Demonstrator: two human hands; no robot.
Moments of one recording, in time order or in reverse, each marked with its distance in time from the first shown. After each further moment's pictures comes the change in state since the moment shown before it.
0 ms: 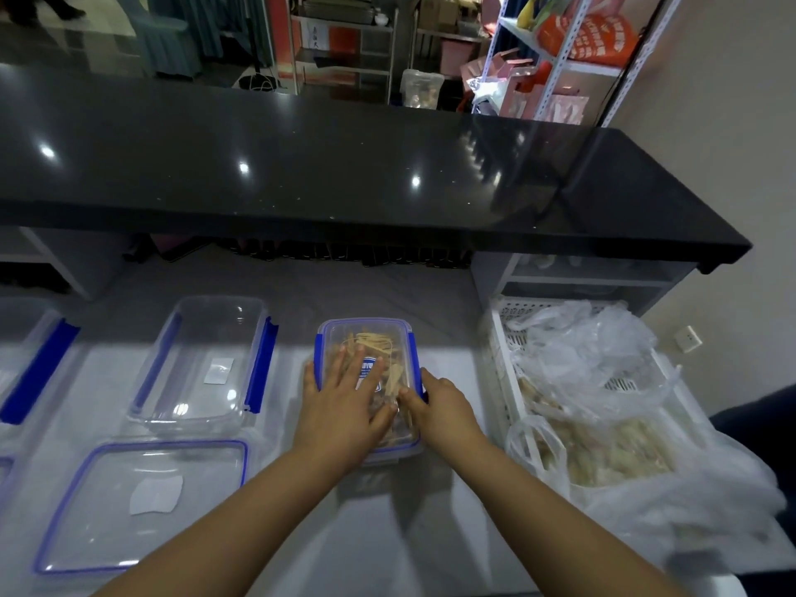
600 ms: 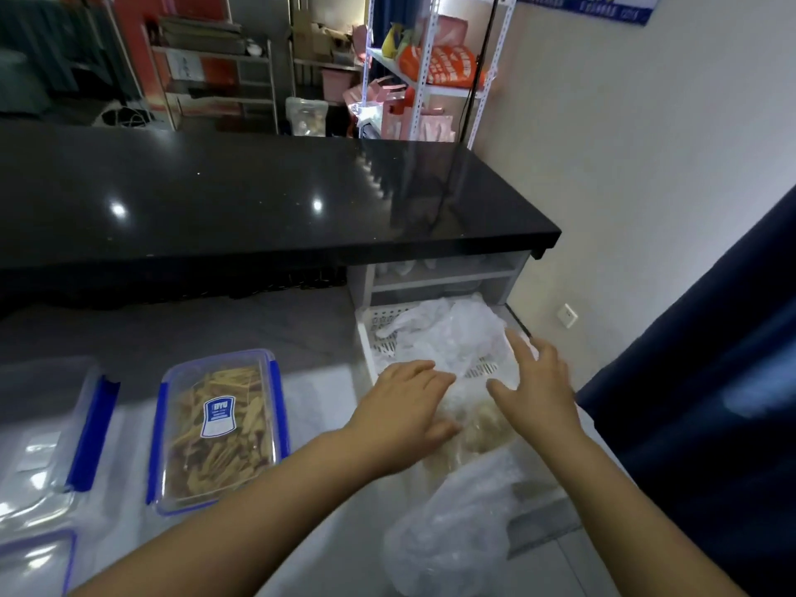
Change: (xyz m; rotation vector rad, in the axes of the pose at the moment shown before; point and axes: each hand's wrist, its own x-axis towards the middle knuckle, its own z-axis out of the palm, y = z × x) left_hand 0.021 0.212 -0.036 -0.143 0.015 0.721; right_hand -0.078 0.168 -0.181 -0.249 0.503 0.310
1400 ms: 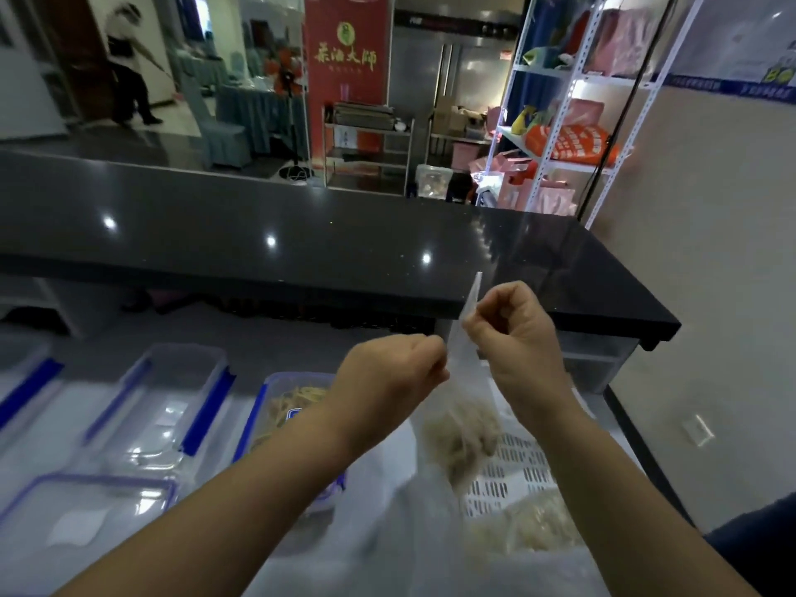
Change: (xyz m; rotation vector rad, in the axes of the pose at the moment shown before) left_hand -0.010 -0.017 -0.087 0.189 0.561 0.008; right_hand 0.024 -0.121 -0.073 1.047 -0.076 -0.586
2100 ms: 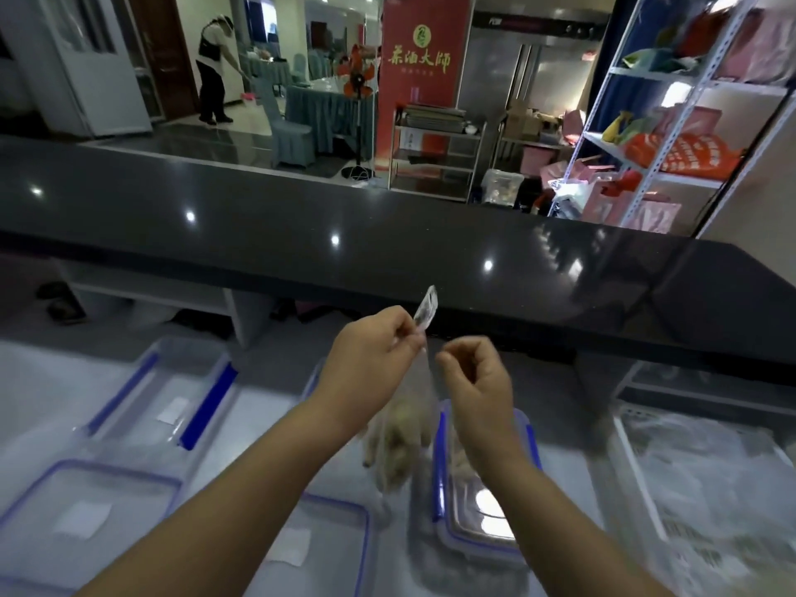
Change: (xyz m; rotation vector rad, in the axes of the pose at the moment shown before) left_hand -0.127 -0.185 -0.151 -0.283 0.181 -0.652; right_hand -0.017 -0.022 0.295 0.120 -0.082 0.064
